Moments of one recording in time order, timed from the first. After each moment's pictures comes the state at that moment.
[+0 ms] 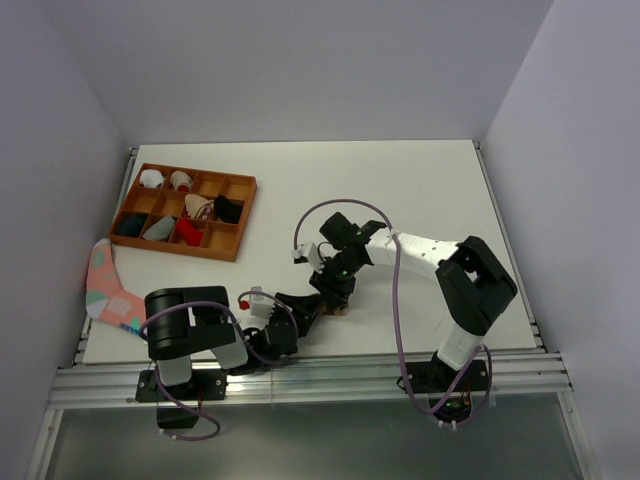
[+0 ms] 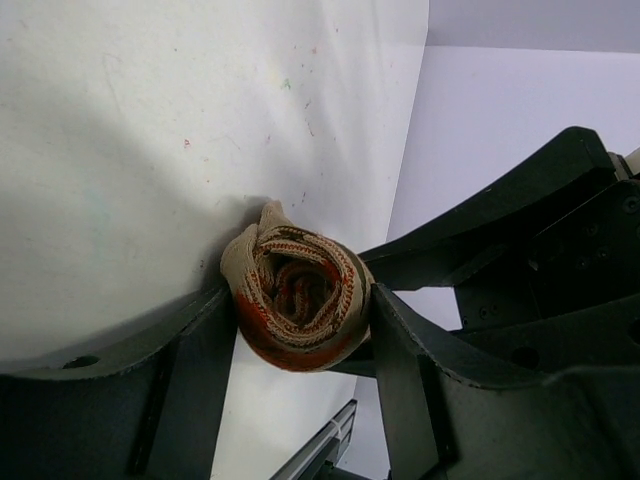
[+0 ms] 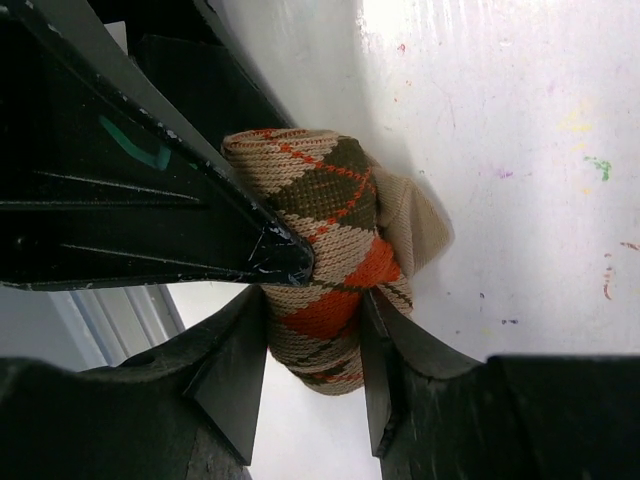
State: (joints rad) left arm -1.32 1.81 0.26 1.14 -0.80 -1.82; right arm 0.74 1.69 1.07 -0.69 -0.52 -0.42
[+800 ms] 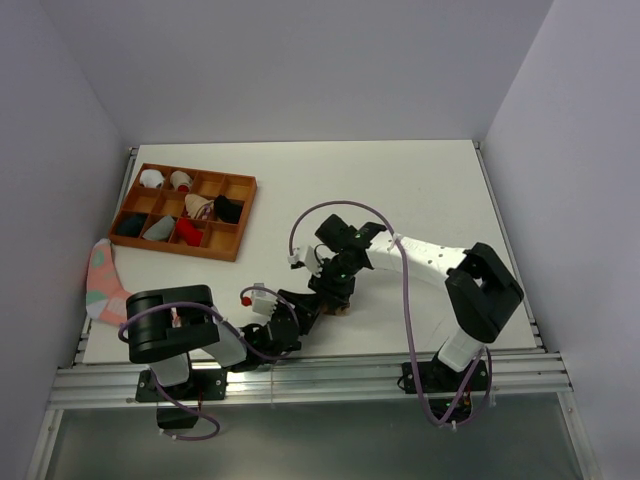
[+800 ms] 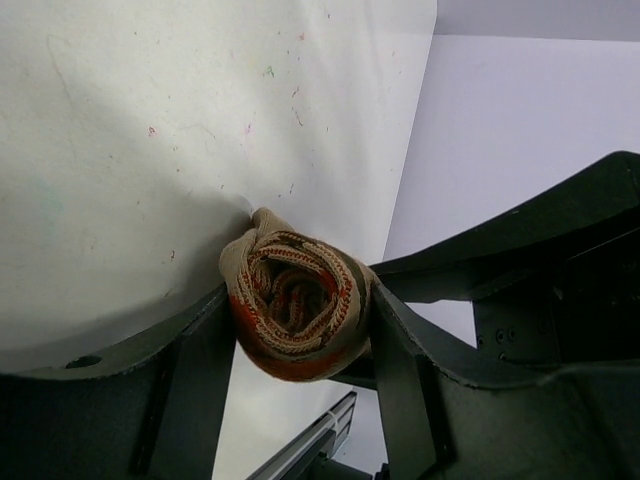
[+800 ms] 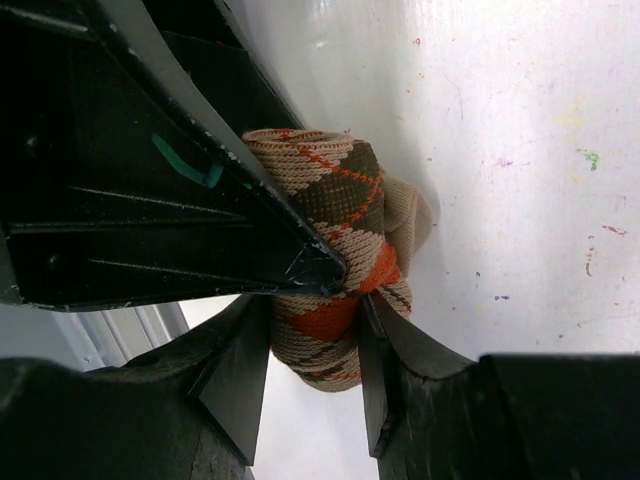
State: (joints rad) left arm -1.31 1.71 0.29 0.99 -0.76 -1.82; right arm 0.79 1.65 1.09 -0.74 -0.44 -0.44
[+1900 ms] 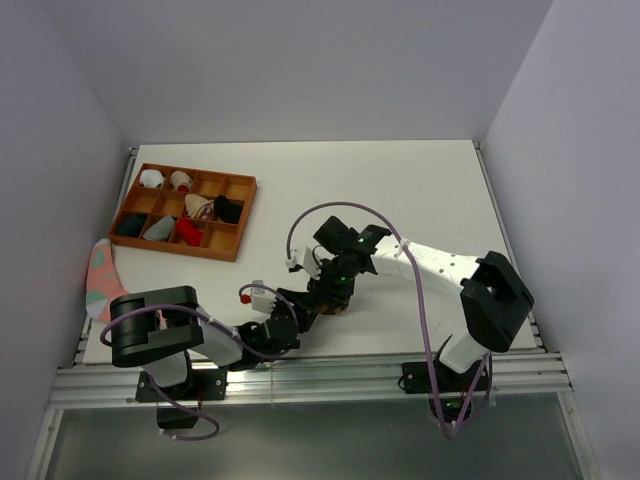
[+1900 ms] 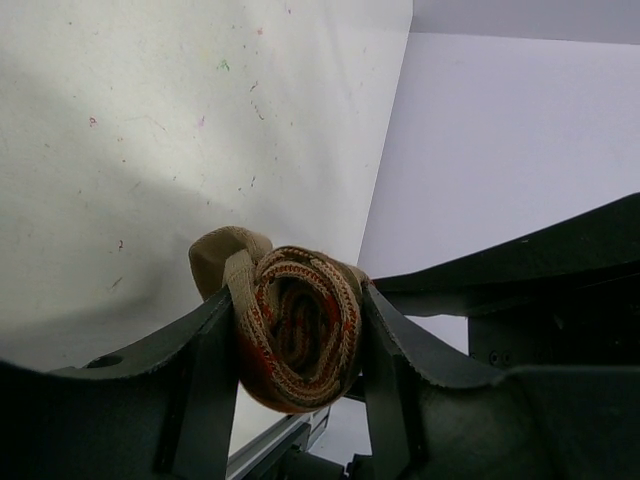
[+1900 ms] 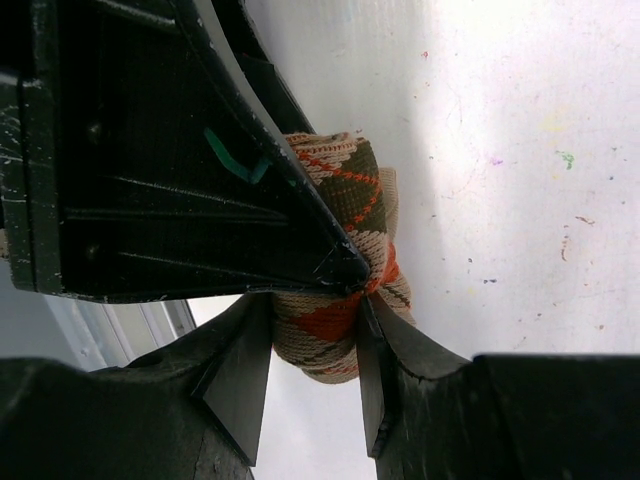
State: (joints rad) left arm -1.31 1.63 0.30 0.93 -0.76 -1.82; right arm 0.84 1.57 1.09 -0.76 -0.39 -0.45
